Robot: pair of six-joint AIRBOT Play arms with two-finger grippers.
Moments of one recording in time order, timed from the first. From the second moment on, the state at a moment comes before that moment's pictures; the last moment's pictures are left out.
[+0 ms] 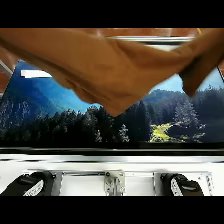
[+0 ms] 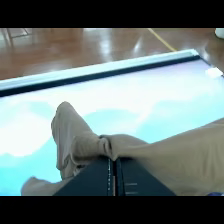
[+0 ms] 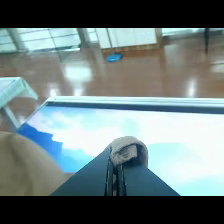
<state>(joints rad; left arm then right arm) -0.18 -0.91 1.96 1.24 -1.32 -1.47 -0.16 -0.63 1.55 -0.93 1.12 1.40</state>
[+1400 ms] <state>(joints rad) -0.20 -1.80 1.82 1.03 -1.16 -1.59 -0.08 -1.24 1.01 -1.02 0.95 1.43</state>
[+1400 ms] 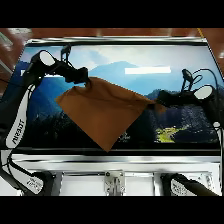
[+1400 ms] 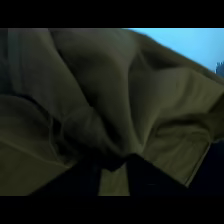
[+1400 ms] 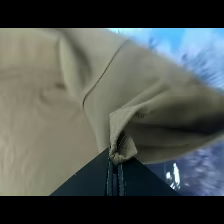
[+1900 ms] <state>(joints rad) 0.11 -1.56 1.86 1.11 -1.66 -1.59 0.00 -1.18 1.04 -1.26 1.04 1.43</state>
